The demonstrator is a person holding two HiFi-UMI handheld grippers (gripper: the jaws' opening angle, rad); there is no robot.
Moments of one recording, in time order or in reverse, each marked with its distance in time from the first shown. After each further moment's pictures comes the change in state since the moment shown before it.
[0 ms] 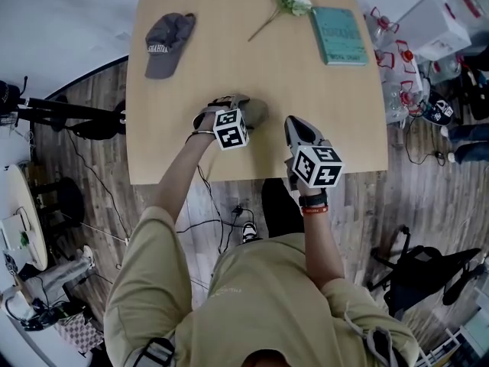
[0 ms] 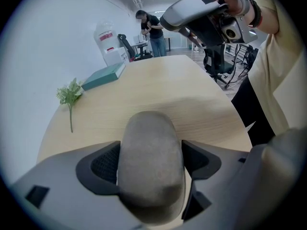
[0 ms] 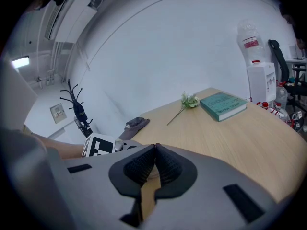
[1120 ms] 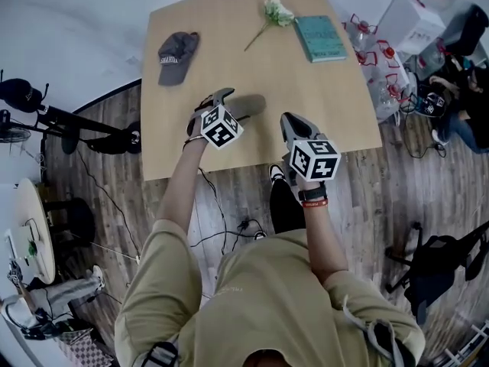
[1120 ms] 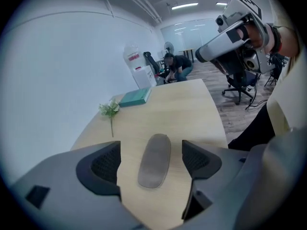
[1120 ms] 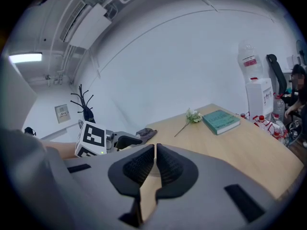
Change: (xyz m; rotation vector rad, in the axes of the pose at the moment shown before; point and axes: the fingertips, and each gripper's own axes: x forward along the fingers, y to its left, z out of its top) left arm -0.150 -0.038 0.041 -0.155 -0.139 0.302; right arm -0.127 0.077 0.002 -0.064 -0.143 0.007
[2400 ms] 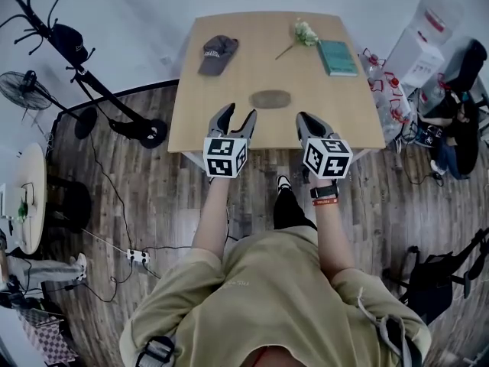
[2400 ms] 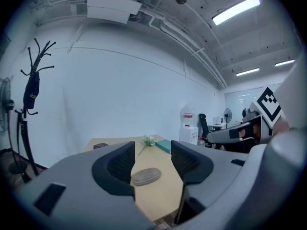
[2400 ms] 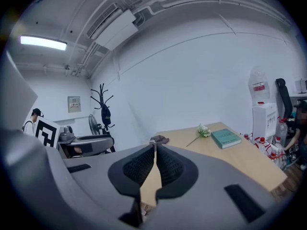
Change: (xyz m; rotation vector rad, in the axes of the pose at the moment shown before) left arm -0.311 -0.107 -0.012 -0.717 -0.604 0.474; right arm -0.145 0.156 -0.025 -0.184 -0.109 0.044
